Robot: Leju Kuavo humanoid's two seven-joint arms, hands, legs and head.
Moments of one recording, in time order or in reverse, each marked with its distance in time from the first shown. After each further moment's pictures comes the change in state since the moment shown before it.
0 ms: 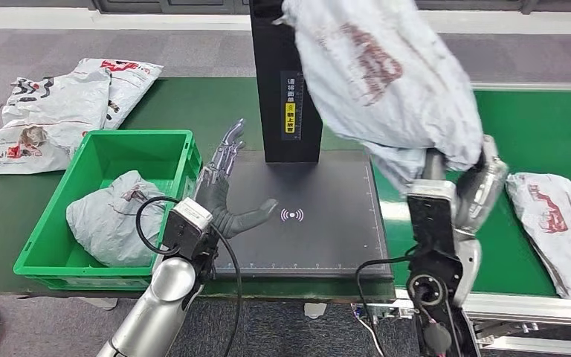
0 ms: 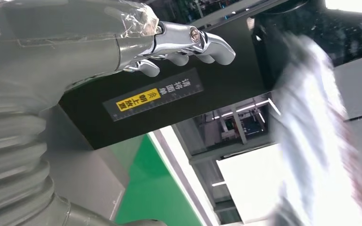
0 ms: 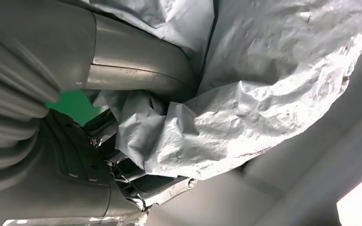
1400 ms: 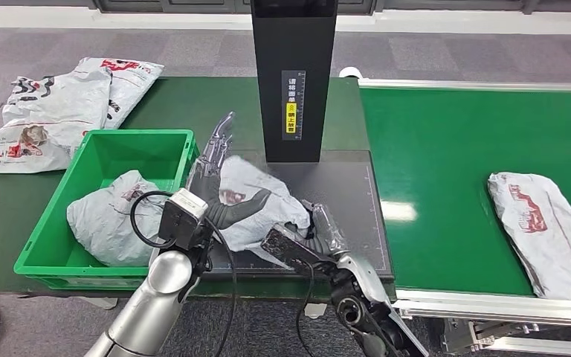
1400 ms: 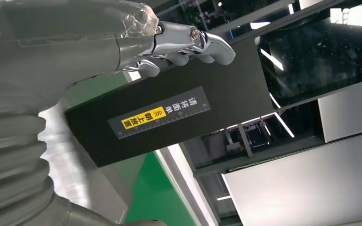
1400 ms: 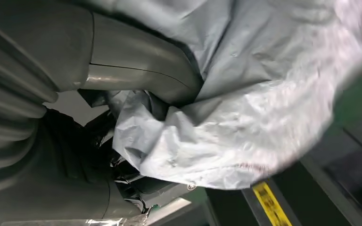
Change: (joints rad) left arm -0.035 0.039 -0.017 0.023 0.028 0.075 0.012; right arm -0.050 -0.031 0.383 0.449 -0.010 0.383 0.216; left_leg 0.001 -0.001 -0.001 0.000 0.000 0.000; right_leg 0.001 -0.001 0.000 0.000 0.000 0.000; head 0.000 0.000
